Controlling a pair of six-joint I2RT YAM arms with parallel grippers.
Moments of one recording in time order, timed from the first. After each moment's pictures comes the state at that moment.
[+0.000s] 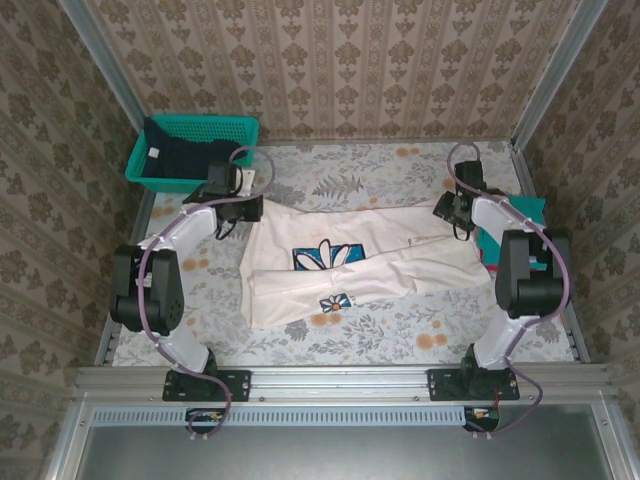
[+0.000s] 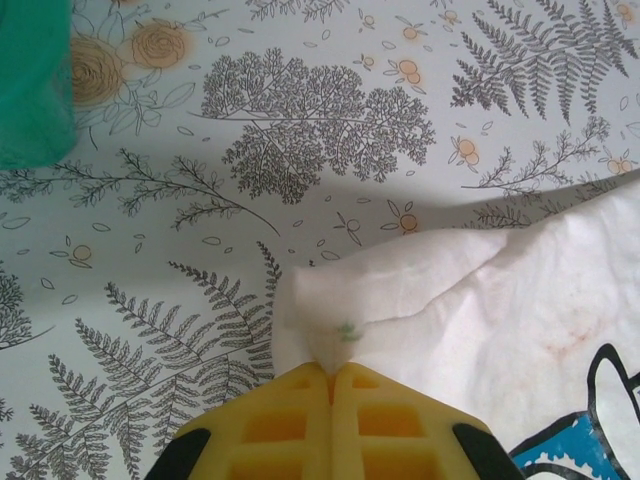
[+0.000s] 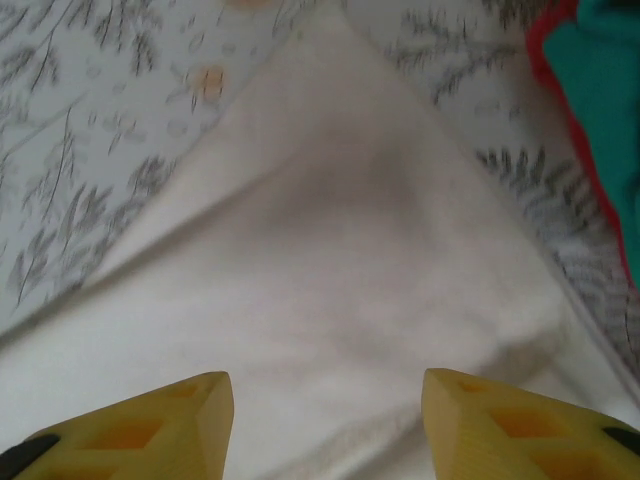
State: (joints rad) left arm -0.22 1.67 1.15 -0.36 0.23 -0.07; right arm -0.05 1.80 1.21 -0.46 0.09 0.49
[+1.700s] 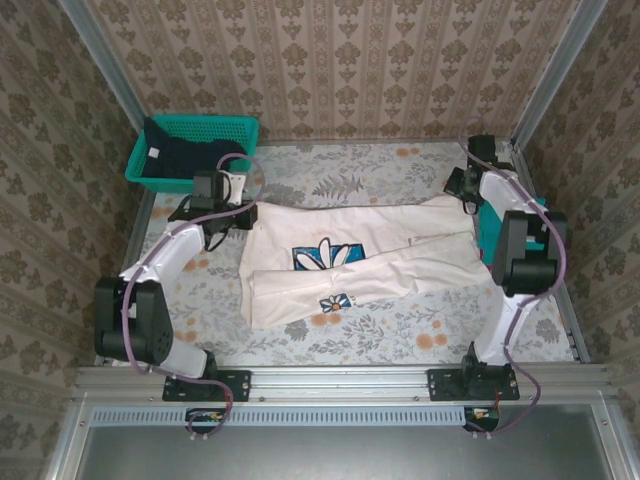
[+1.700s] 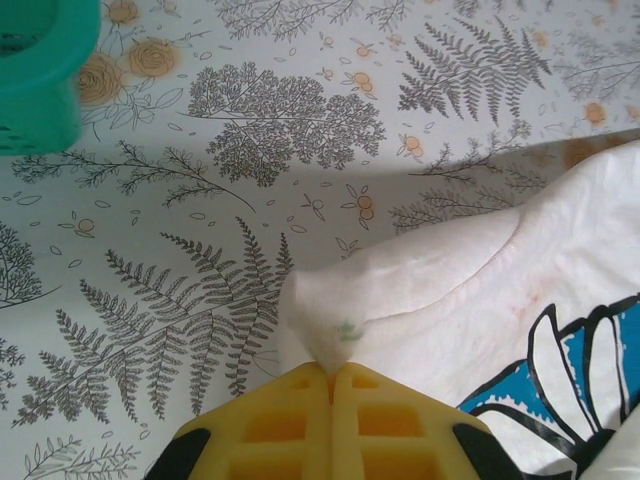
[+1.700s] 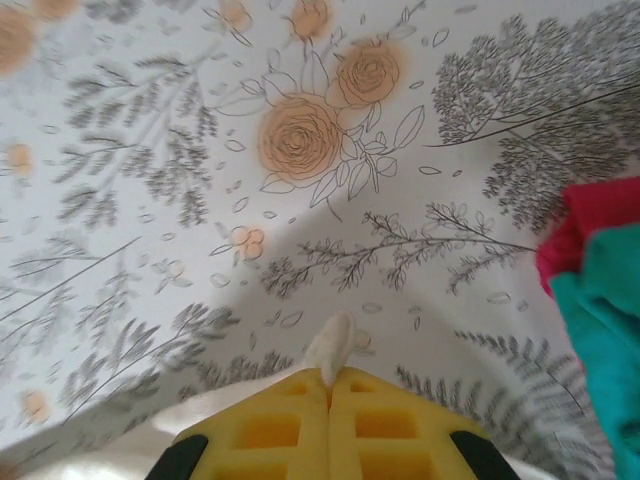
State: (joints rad) left arm -0.19 1.46 1.01 -0.35 0.30 -0.07; right arm -0.12 1.91 1.47 -0.55 0.02 0.40
